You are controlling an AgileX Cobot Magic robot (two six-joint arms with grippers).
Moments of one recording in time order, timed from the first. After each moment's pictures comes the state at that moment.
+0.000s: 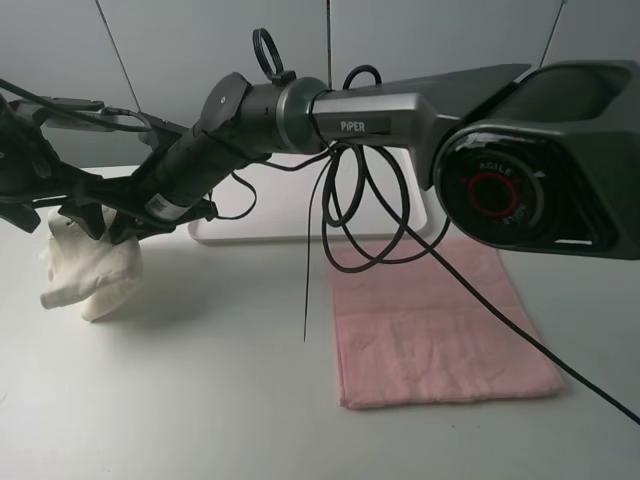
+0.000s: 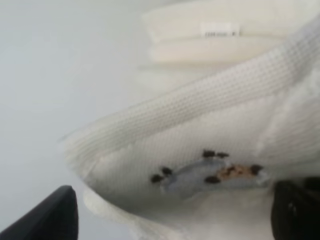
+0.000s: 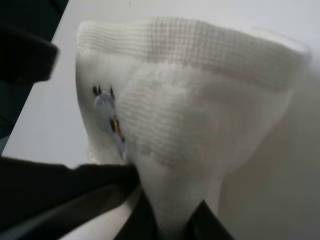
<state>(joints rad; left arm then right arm) -0.08 1.72 -1.15 0.09 0.93 -0.02 0.83 2.49 -2.07 0.88 0.73 -0.26</state>
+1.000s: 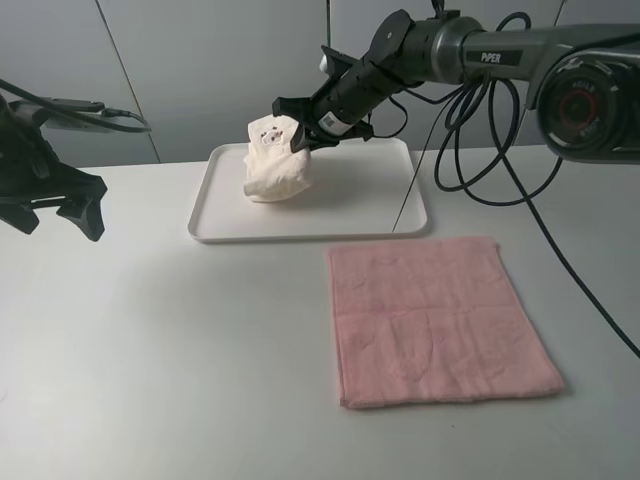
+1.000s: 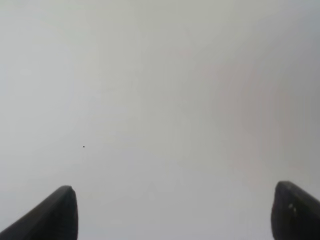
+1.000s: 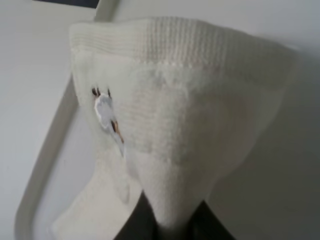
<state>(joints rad) -0.08 1.72 -1.15 0.09 0.94 -0.02 0.40 2.49 -2.11 0.63 0.76 -0.19</state>
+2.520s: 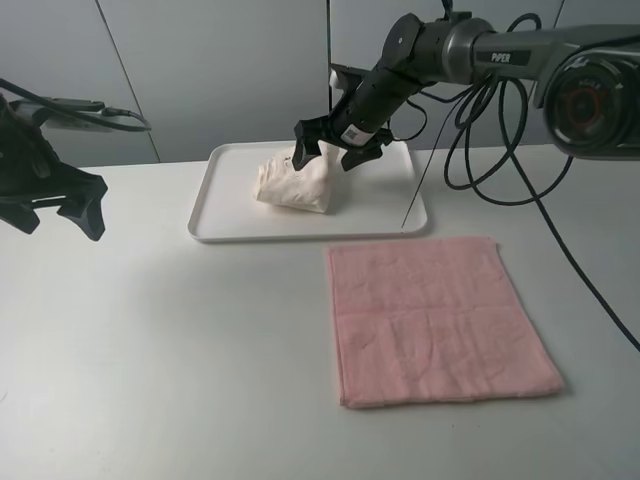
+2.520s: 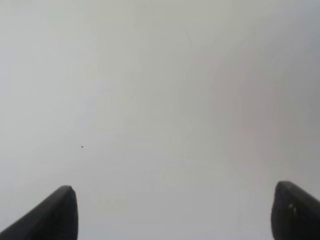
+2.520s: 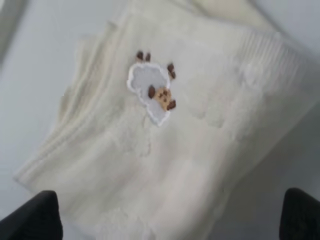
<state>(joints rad) -0.08 1.72 -1.15 0.09 0.94 -0.02 0.38 2.47 -2.11 0.47 0.89 -0.26</state>
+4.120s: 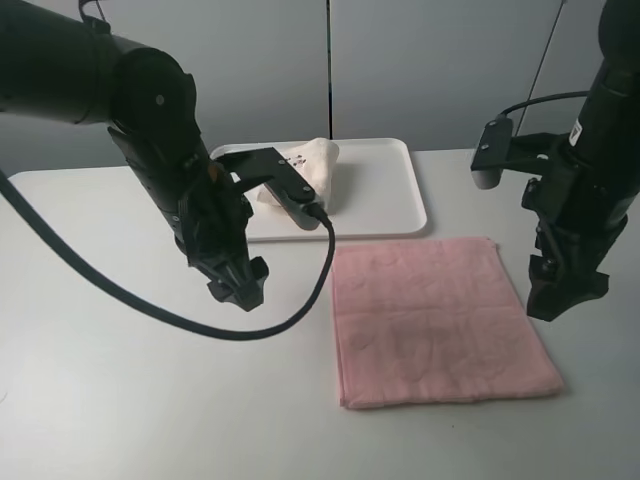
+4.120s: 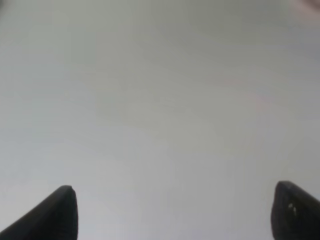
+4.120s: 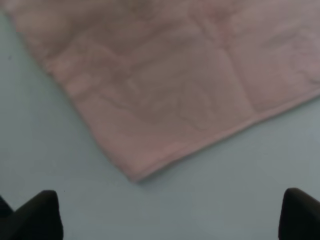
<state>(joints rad) -0.71 1.81 -1.15 0.01 0.78 0.35 0.33 1.55 -0.92 -0.02 1.13 -0.77</state>
